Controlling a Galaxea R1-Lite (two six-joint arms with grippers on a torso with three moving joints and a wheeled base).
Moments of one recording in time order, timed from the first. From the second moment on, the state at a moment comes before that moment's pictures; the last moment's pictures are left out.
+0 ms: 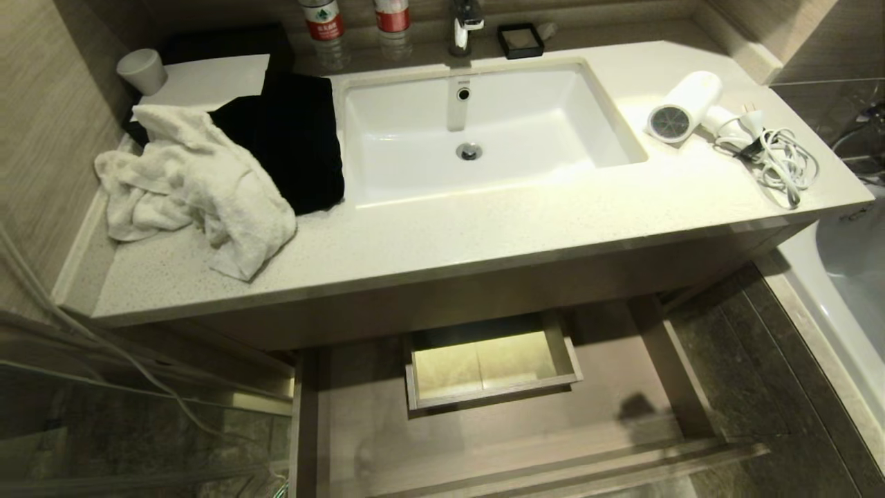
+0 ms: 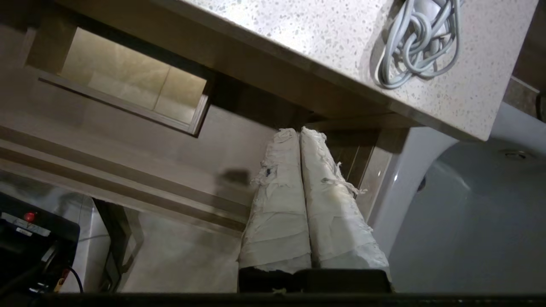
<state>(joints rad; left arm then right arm) 0.00 0.00 0.00 0.00 0.00 0.00 -0.47 1.23 -1.20 0.38 0.56 -0.74</state>
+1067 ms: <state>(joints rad) 0.00 0.00 0.00 0.00 0.00 0.00 -0.47 1.21 -1.16 0.37 0.57 -0.74</state>
